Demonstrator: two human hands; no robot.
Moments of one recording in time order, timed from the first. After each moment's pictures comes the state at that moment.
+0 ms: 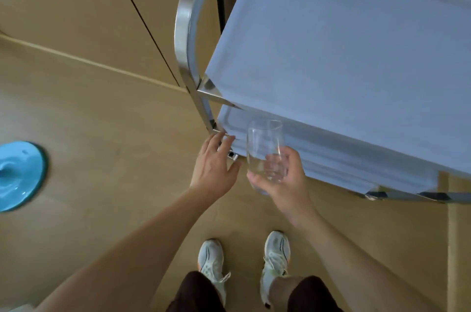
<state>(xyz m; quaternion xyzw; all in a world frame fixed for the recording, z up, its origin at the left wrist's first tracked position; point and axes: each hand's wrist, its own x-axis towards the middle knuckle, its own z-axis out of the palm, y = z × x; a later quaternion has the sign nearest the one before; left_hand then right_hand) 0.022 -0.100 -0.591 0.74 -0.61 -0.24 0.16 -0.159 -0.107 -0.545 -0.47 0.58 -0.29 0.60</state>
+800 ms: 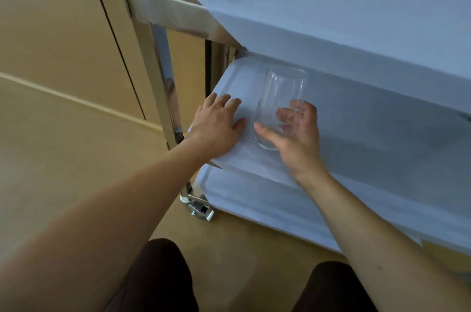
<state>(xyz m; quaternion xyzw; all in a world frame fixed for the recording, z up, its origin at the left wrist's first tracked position) 0.040 -0.286 -0.766 0.70 -0.69 -0.05 0.19 -0.139 -0.276 -0.749 -0.58 0.49 -0.49 0.43</state>
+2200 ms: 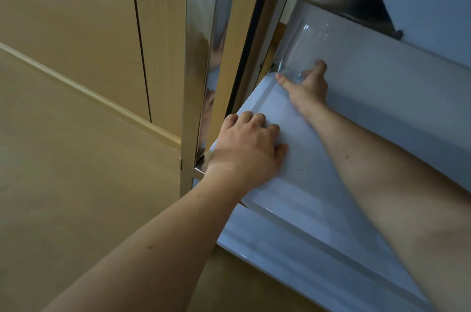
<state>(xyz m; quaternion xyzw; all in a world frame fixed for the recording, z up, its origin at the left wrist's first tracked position) 0.045 -0.296 -0.785 0.70 -0.69 0.01 0.18 -0.049 -0.503 -0.772 -0.68 0.57 -0.41 0.23</state>
